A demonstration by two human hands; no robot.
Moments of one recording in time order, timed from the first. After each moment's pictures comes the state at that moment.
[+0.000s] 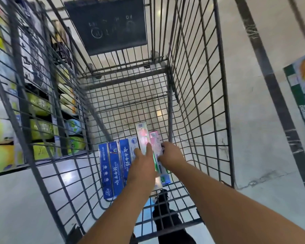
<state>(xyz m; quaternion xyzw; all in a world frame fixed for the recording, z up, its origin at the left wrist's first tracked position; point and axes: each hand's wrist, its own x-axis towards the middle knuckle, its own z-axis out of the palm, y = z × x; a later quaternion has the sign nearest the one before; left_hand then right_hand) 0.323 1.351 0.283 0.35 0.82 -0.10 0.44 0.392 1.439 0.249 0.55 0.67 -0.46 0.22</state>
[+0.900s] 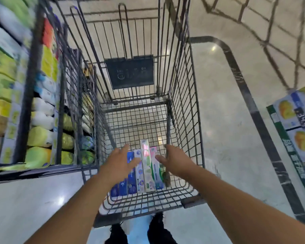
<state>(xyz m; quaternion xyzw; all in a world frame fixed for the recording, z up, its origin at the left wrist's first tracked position) 0.250 1.309 0.408 0.32 0.84 0.04 0.43 0.405 1.455 0.396 0.44 0.77 -0.41 0.21</state>
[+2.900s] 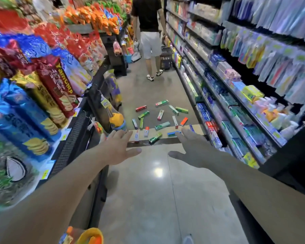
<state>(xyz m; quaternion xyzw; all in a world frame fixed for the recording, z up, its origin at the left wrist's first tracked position) 0.435 0.405 0.756 -0.31 0.93 0.05 0.17 0.234 0.594 0.723 -0.51 0.85 -0.03 0.15</state>
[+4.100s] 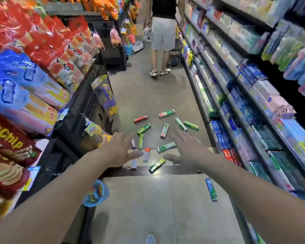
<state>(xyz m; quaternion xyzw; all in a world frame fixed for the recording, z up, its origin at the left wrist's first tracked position) 0.107 -0.006 0.693 -0.32 0.92 0.08 0.20 -0.087 0.178 0.690 -0.53 0.83 0.04 0.18</state>
